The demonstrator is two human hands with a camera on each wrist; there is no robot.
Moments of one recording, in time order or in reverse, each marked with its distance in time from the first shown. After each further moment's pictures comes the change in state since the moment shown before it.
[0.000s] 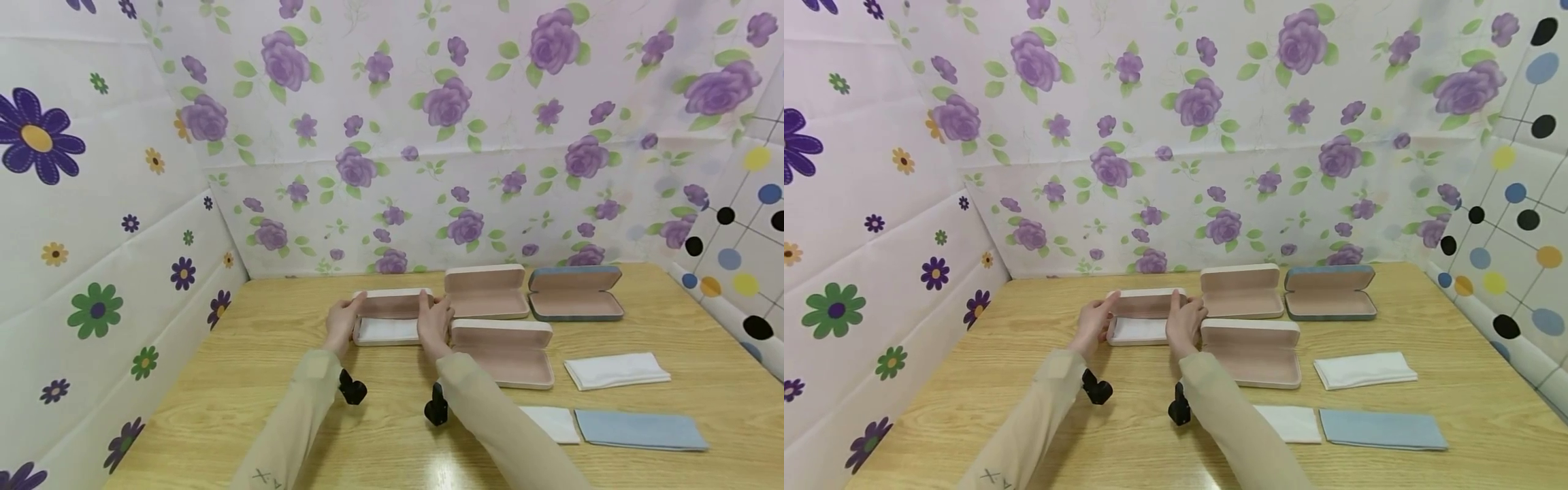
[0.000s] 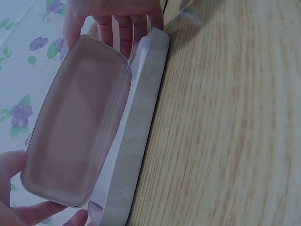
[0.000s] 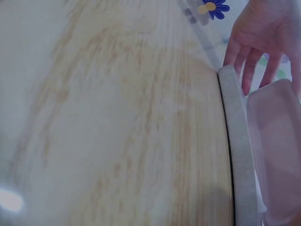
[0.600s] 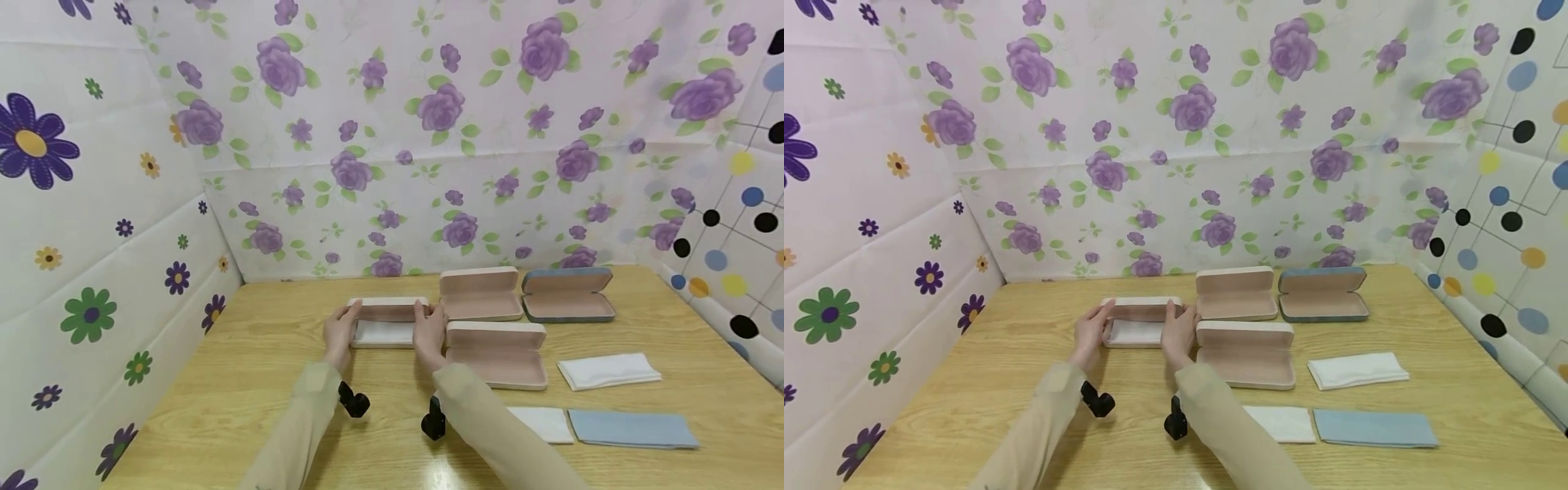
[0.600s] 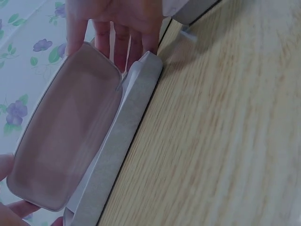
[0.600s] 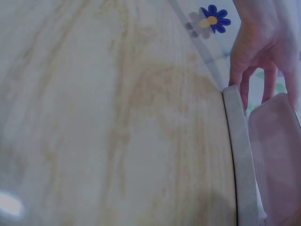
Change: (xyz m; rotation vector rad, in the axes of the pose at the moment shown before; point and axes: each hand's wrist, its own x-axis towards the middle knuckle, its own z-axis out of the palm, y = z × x) left_hand -0.008 -0.013 0.010 -0.298 0.075 -0.008; right_hand -0.017 0.002 -0.009 0.070 -0.010 -0.056
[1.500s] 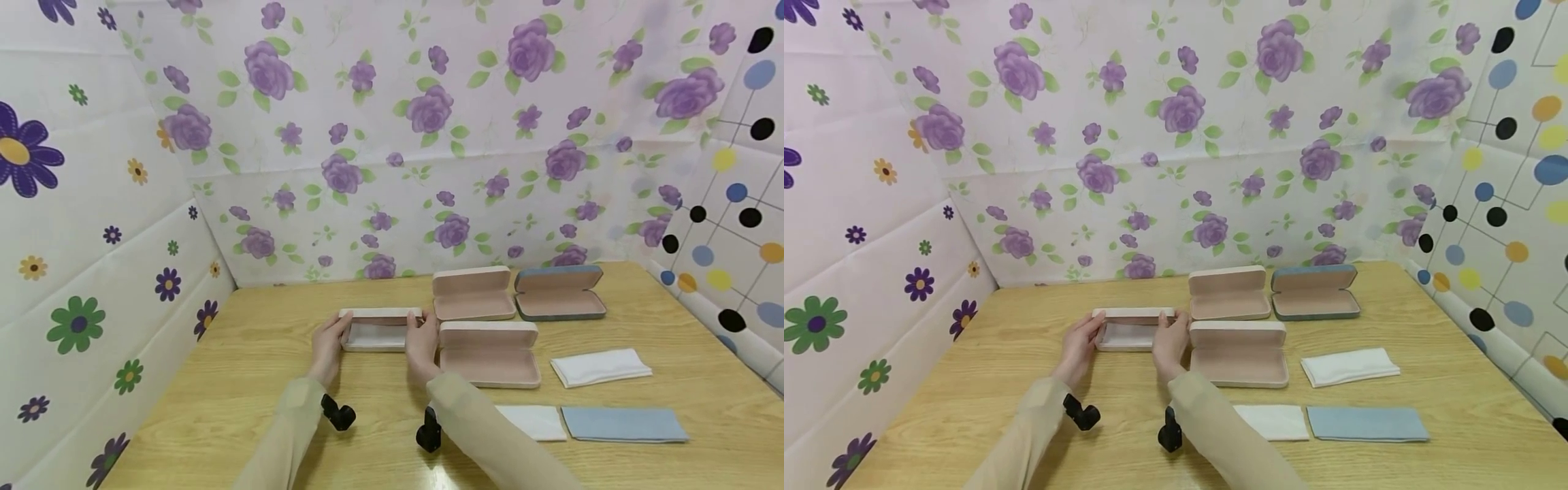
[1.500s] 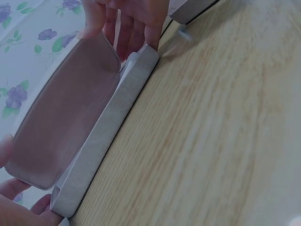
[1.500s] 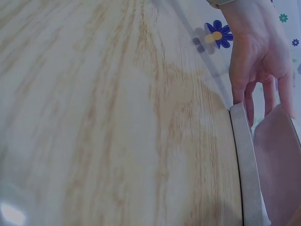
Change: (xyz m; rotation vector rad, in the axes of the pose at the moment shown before) left_hand -0.003 -0.012 -0.012 -0.238 -0.113 0.013; right_hand -0.014 0.001 0.001 0.095 0.063 0.002
